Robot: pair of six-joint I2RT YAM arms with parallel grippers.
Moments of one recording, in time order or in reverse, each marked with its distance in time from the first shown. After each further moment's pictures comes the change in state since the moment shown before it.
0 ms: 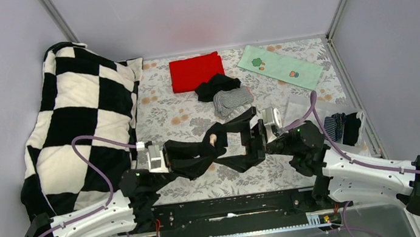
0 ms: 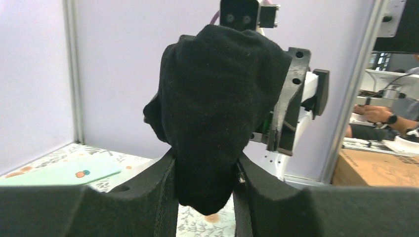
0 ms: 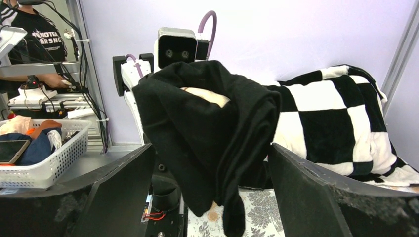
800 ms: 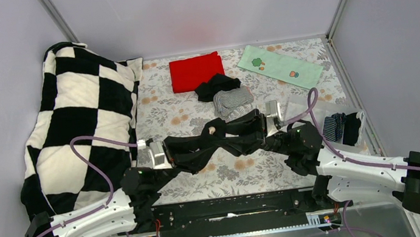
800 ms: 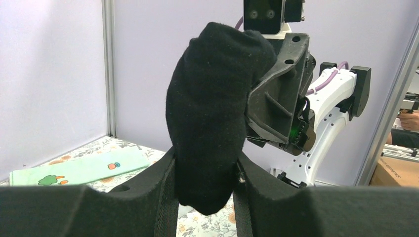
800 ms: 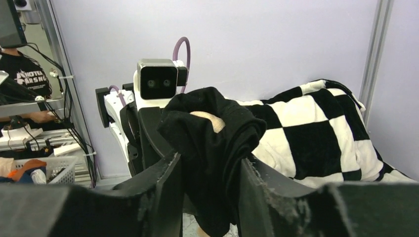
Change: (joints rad) left arm 0.000 0.021 0.030 -0.051 -0.118 0.087; right arm 0.000 0.062 -0.003 0.160 0.113 0.059
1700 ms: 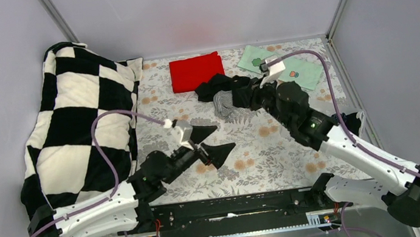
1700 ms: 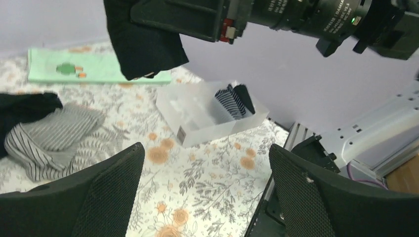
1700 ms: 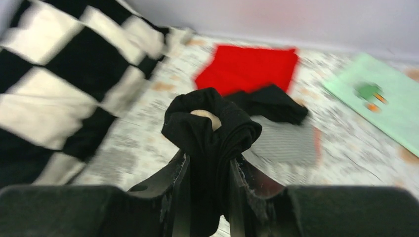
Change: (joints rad) left arm -0.001 0.088 0.100 -0.356 -0.162 -0.131; right arm -0.234 0.045 0.333 -0.874 0.532 0.023
